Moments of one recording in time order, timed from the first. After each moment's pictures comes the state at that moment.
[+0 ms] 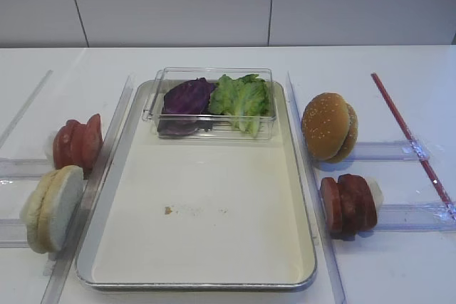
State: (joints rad) left arm 0.00 -0.02 -0.48 0.10 1.18 0.00; right arm 0.09 -0.03 -0.46 0.03 1.13 0.00
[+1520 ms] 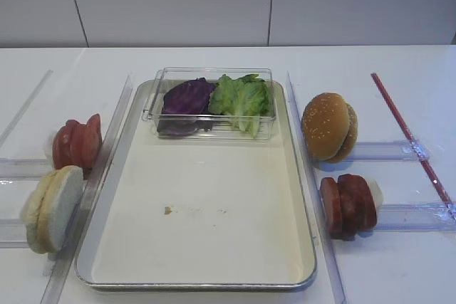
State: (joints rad) left arm 0.00 0.16 -0.71 0.09 1.20 0.00; right arm 0.09 -0.03 -0.46 0.02 1.13 0.01
